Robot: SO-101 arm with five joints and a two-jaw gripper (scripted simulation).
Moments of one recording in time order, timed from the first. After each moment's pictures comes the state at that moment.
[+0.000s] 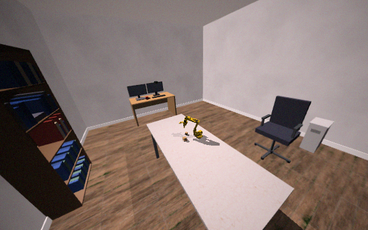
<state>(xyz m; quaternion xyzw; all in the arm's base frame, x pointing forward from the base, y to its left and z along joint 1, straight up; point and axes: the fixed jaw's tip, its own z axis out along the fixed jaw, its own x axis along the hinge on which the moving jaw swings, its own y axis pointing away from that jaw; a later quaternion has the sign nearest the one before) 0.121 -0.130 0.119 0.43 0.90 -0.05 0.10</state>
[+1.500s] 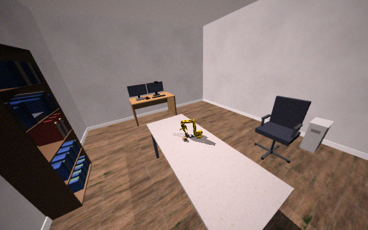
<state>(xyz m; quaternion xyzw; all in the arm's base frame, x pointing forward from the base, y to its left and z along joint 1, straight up) 0.111 -0.117 0.047 0.46 0.88 0.05 -0.13</state>
